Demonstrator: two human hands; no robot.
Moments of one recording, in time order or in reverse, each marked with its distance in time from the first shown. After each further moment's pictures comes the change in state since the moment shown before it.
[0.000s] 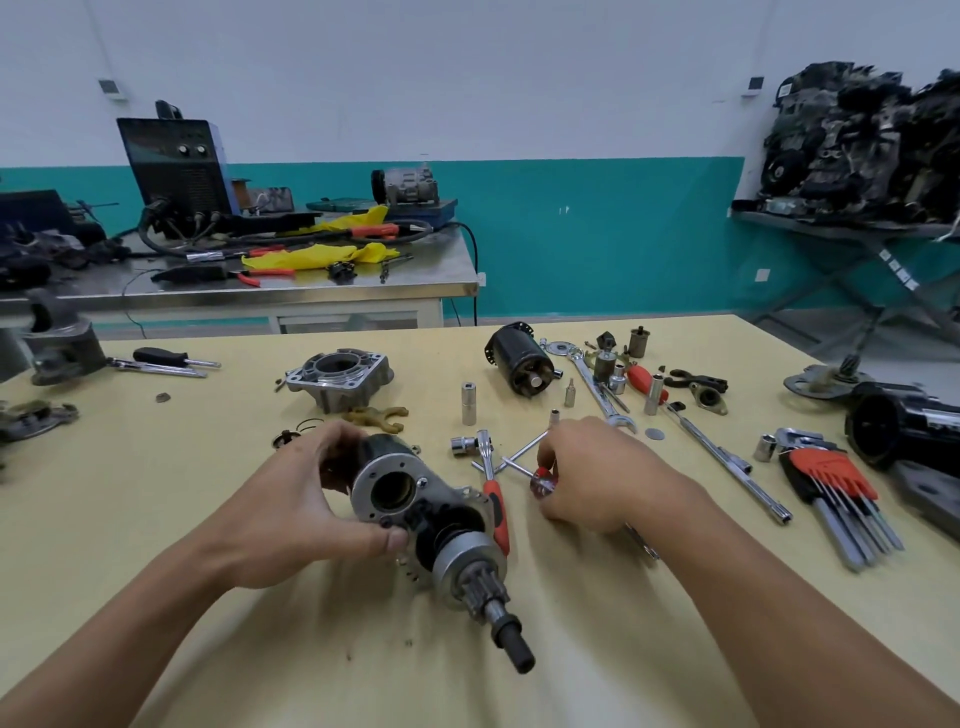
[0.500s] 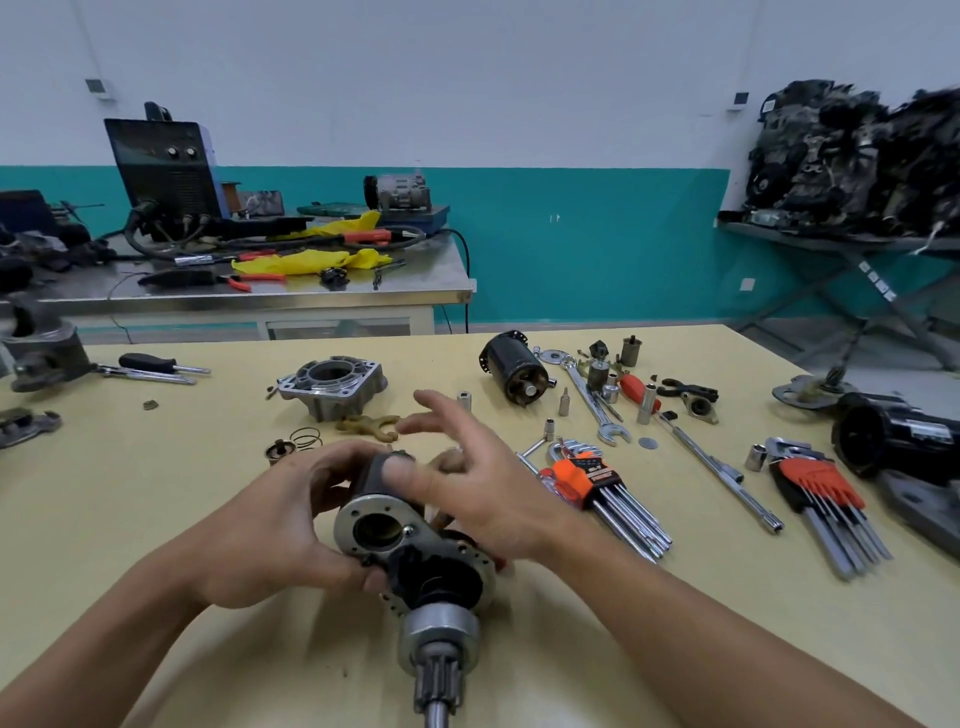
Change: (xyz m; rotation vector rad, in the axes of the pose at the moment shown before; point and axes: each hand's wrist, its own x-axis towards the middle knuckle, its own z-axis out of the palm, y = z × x) left_hand 0.002 0.003 -0.008 -0.140 -0.223 0.123; right_hand 0.000 -0.061 0.025 1.118 0.045 -0.421
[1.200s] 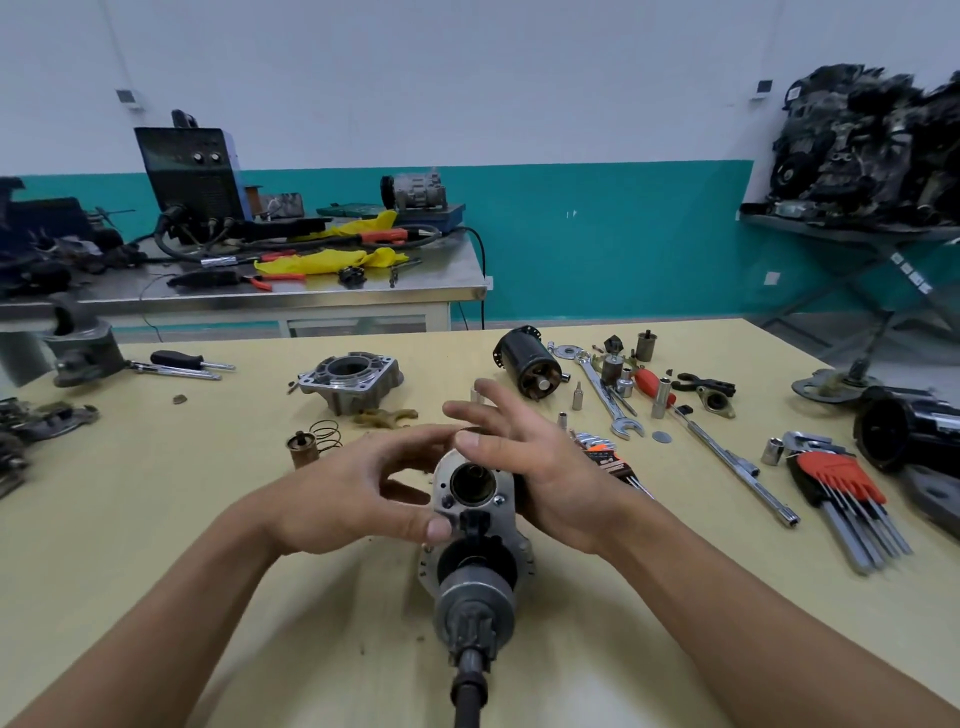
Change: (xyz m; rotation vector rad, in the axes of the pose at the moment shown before) left_hand 0.027 0.012 0.014 -0.059 -0.229 -0.064; right_hand -0.012 -0.004 -0.026 0.401 -0.054 0.138
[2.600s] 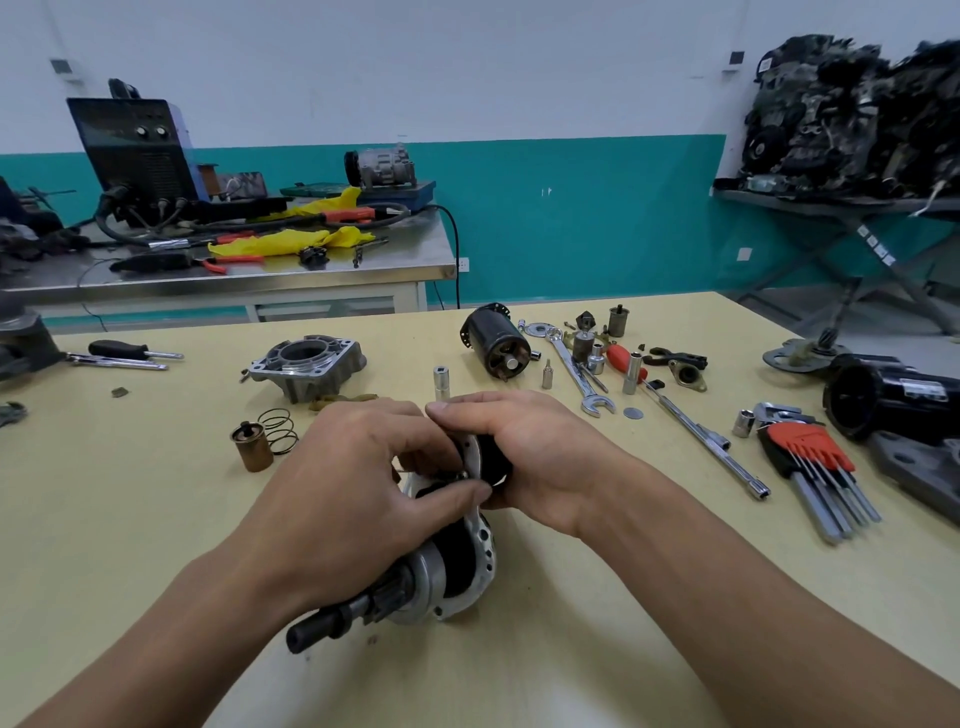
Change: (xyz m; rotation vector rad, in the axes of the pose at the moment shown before) left_hand 0.006 0.050 0.054 0.541 0.557 0.153; right_hand -0.005 -0.010 -0.009 0.106 0.122 0.176
